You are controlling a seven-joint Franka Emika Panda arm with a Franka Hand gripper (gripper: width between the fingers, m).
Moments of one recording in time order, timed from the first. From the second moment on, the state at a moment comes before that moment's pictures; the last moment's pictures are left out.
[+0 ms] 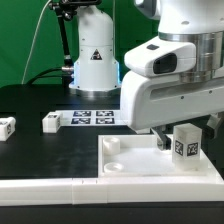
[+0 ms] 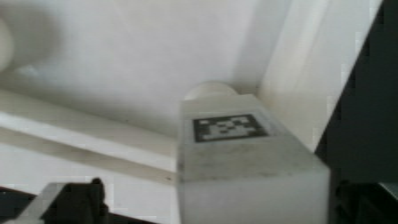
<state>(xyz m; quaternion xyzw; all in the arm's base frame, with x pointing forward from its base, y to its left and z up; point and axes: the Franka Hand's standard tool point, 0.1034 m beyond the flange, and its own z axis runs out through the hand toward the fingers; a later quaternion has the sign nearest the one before) 0.639 0.118 0.072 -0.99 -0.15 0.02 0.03</state>
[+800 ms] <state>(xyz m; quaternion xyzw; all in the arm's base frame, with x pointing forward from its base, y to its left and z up) 0.638 0.119 0.071 -1.00 -0.01 0.03 0.03</state>
